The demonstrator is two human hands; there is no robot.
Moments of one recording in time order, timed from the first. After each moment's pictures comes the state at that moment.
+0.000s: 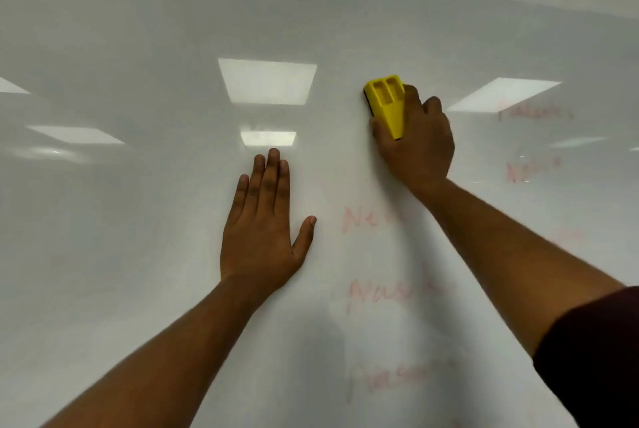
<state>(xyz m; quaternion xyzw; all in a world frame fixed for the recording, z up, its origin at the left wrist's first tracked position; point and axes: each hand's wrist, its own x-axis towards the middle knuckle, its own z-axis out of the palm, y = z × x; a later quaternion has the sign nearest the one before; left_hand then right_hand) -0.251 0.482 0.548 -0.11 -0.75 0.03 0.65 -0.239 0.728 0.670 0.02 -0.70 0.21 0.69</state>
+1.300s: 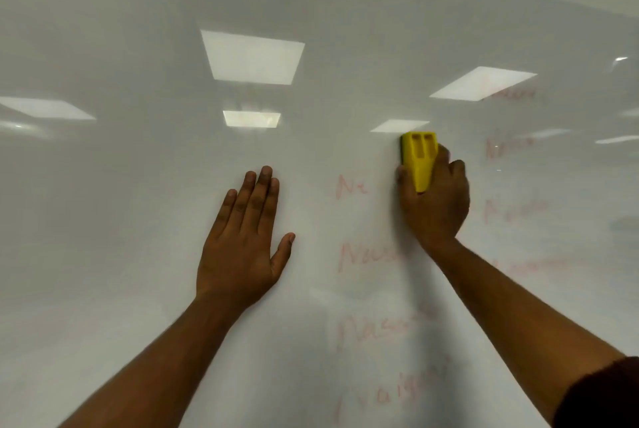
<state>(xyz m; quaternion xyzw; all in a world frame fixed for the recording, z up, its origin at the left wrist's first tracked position) -0.239 0.452 0.480 -0.15 -0.75 0.06 0.64 -0.242 0.757 0.537 -0.06 -0.66 0.28 0.69</state>
